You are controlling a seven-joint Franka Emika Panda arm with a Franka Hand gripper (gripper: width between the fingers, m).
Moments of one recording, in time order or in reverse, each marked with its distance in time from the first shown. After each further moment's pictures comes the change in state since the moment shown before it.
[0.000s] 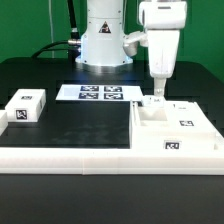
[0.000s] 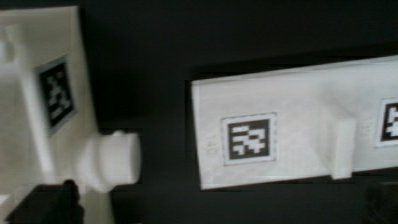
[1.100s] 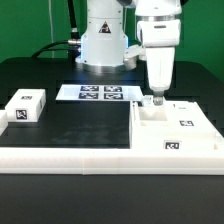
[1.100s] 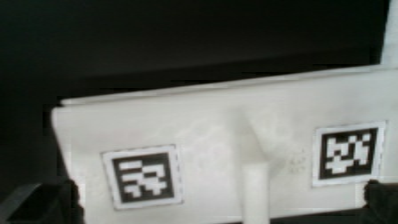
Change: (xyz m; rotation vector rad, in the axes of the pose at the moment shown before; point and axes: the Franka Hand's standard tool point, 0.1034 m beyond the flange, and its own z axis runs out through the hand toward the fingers) arm 0.002 -0.045 0.039 0.019 0.041 -0.015
